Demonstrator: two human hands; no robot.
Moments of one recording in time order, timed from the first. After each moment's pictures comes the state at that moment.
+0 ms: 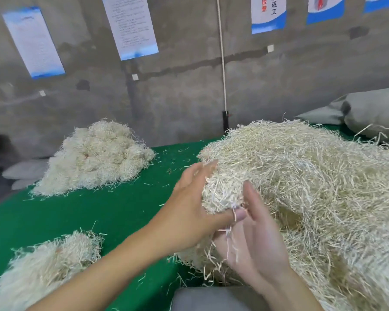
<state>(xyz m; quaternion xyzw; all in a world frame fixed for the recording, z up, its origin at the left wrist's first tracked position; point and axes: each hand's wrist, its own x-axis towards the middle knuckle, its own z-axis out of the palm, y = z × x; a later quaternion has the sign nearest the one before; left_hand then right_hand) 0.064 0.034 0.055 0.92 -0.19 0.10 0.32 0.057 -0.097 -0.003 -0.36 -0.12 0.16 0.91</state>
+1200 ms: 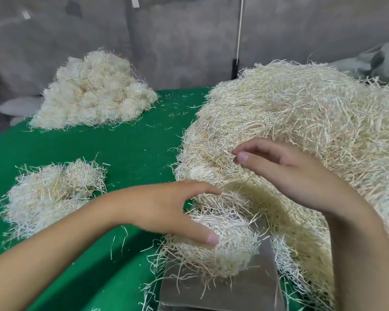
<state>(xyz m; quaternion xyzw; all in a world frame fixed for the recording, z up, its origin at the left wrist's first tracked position) 0.025 0.093 0.006 0.92 -0.23 -0.25 0.18 0.046 -0.150 0.009 -0.84 -0.26 0.01 0.48</state>
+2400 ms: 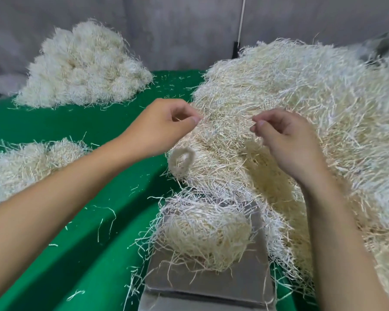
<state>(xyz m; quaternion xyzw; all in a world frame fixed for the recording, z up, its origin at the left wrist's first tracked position) 0.090 0.084 0.006 0.90 -0.14 0.10 0.40 0.097 -0.159 -0.033 -0.82 -0.11 -0.17 0.53</state>
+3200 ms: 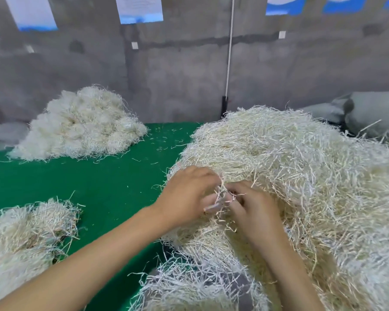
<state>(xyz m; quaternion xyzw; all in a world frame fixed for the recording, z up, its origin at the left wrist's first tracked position) 0.132 0.029 -0.011 0.93 -0.28 0.19 0.11 0.113 -0.141 -0.048 -0.88 -0.16 -0.23 0.38</state>
